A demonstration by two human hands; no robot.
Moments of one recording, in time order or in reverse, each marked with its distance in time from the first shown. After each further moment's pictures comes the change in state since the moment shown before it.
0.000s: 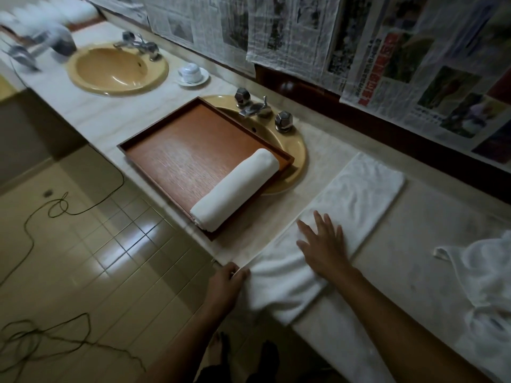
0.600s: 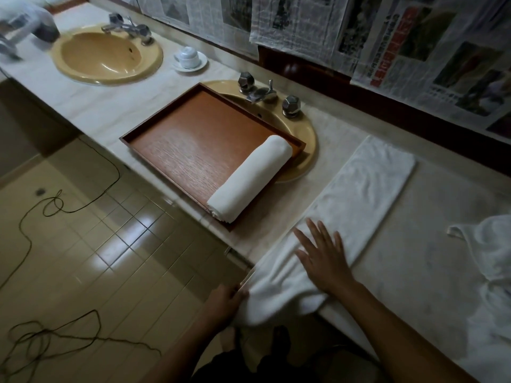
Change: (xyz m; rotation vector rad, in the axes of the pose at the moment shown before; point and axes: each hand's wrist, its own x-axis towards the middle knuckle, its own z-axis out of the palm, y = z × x) left_hand -0.014 -0.075 -0.043 0.227 -0.362 -0.044; right_hand -0.049 -0.041 0.049 -0.070 0.073 -0.083
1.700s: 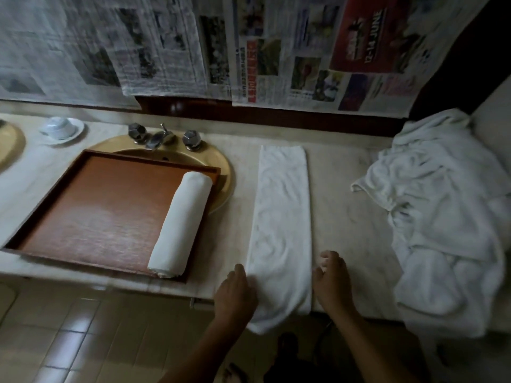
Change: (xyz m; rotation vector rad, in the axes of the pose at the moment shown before) left_hand 0.036 0.111 -0.001 0.541 0.046 0.443; right_hand -0.099 -0.018 -0.019 0.591 0.479 1.032
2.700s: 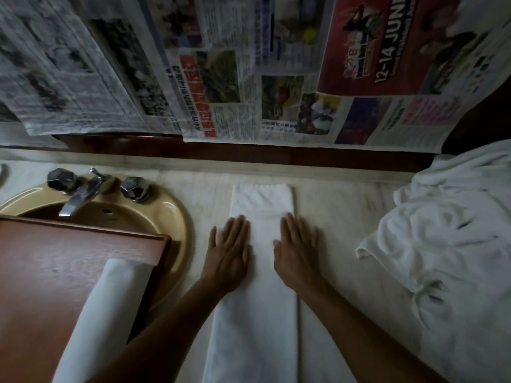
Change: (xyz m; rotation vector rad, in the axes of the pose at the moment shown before) left_hand 0.323 0.081 -0.017 0.301 0.118 0.372; right_hand 0.285 -0.068 0.065 -0.491 -0.089 -0.434
